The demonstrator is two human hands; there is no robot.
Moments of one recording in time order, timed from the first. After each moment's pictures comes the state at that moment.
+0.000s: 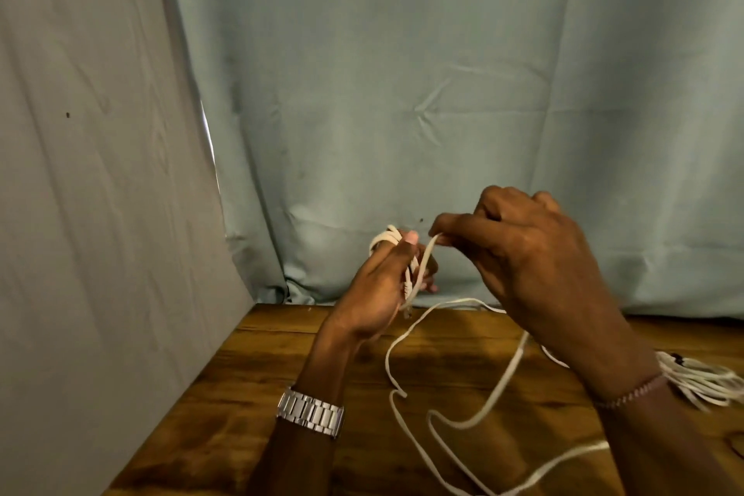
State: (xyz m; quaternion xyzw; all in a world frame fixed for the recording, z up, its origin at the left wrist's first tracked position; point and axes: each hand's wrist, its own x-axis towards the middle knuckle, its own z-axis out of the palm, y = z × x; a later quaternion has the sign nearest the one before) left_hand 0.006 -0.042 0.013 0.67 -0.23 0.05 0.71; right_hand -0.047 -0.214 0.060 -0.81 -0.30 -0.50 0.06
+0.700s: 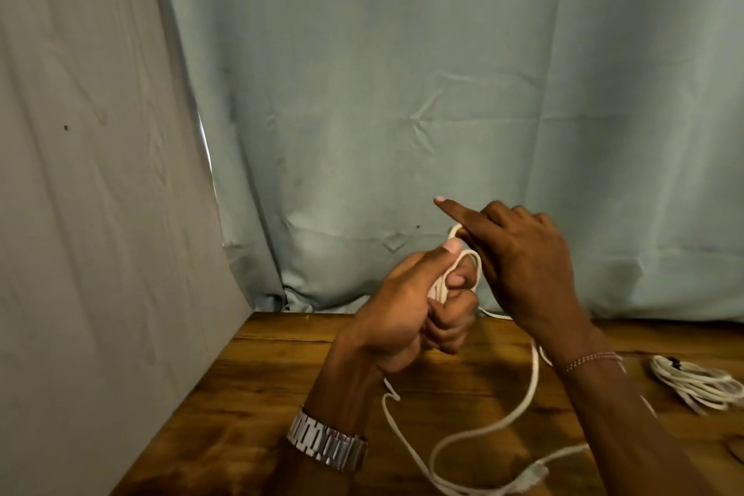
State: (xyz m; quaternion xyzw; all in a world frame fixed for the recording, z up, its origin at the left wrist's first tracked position) left_hand -0.031 -0.065 0.033 0.51 -0.37 -0.21 0.75; right_hand -0.002 -0.229 0.041 -0.83 -0.21 -0.50 0.07
